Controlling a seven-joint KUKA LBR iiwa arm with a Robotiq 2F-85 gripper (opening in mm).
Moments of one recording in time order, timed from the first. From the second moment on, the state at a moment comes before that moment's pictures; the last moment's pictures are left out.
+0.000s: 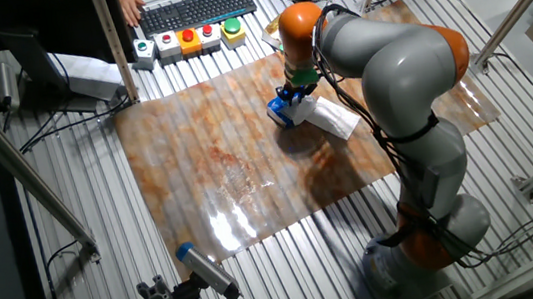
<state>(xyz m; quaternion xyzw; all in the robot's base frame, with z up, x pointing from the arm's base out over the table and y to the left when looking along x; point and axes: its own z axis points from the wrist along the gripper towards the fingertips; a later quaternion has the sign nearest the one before) 0.608 0.046 0.073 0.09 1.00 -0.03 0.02</state>
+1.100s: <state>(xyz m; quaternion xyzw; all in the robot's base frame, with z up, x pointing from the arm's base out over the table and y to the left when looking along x) 0.606 0.048 0.067 0.10 0.99 -0.04 0.03</state>
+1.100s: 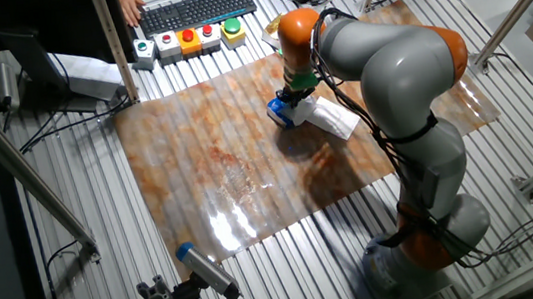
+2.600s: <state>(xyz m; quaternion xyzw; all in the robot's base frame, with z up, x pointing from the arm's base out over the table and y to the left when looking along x) 0.603 0.052 0.061 0.11 0.99 -0.02 0.02</state>
